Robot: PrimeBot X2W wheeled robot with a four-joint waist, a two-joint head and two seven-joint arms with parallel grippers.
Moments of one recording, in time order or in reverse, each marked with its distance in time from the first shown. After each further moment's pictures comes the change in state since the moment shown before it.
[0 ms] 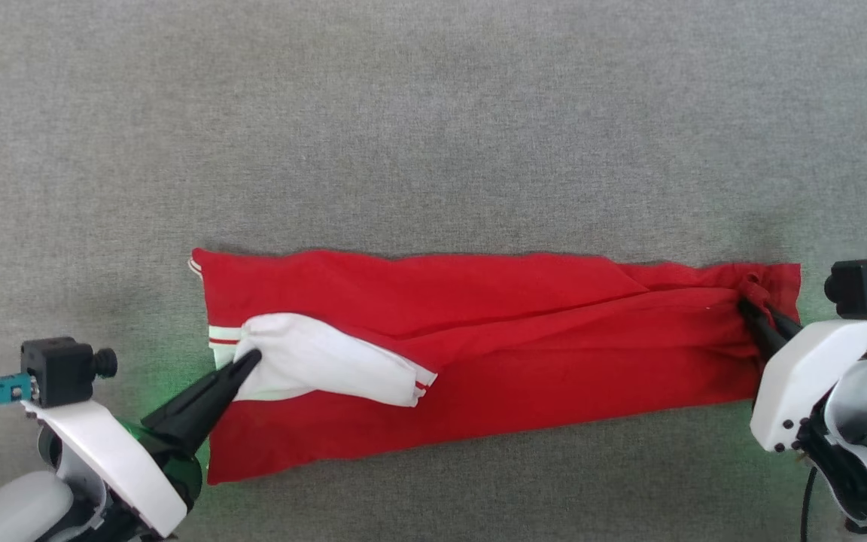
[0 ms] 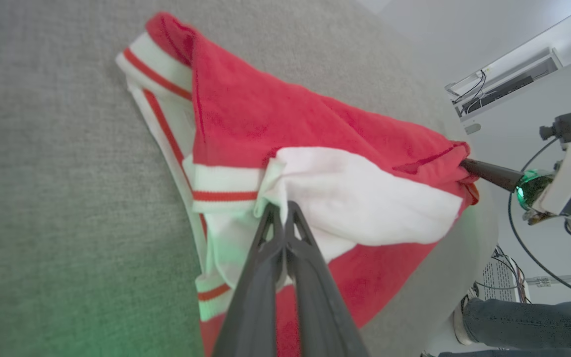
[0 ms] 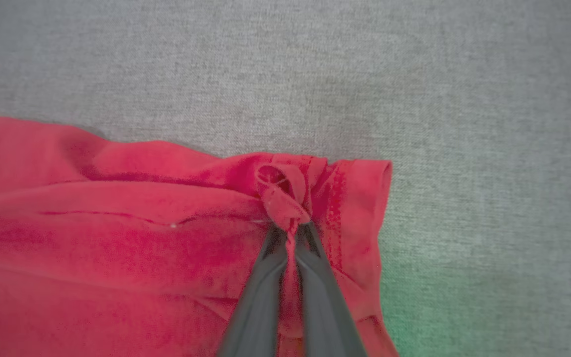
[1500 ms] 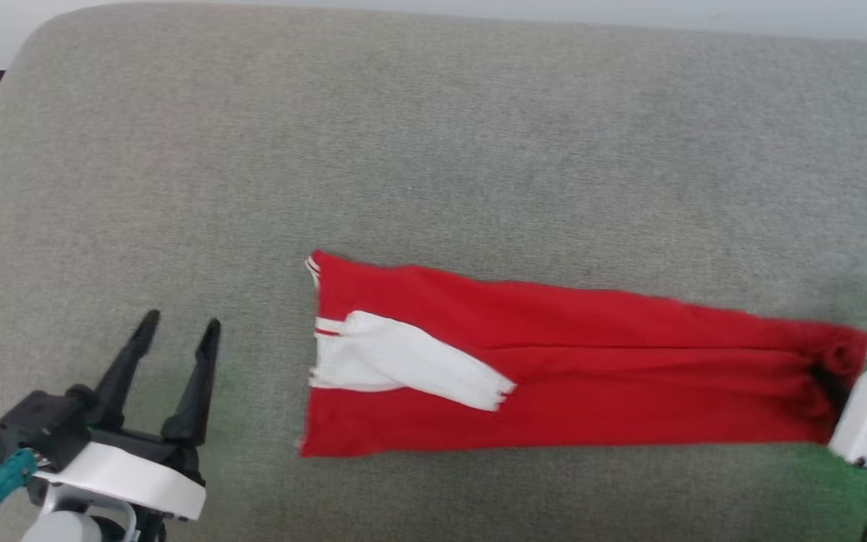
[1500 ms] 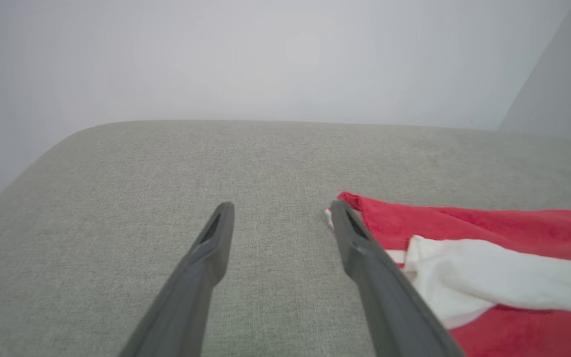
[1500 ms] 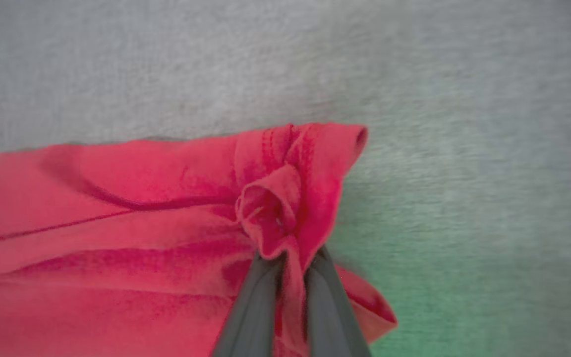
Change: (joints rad) left arm 0.386 -0.576 0.857 0.137 0.956 0.000 0.000; right arm -0.022 0.022 -0.292 0.208 0.098 0.003 0.154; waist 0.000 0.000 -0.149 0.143
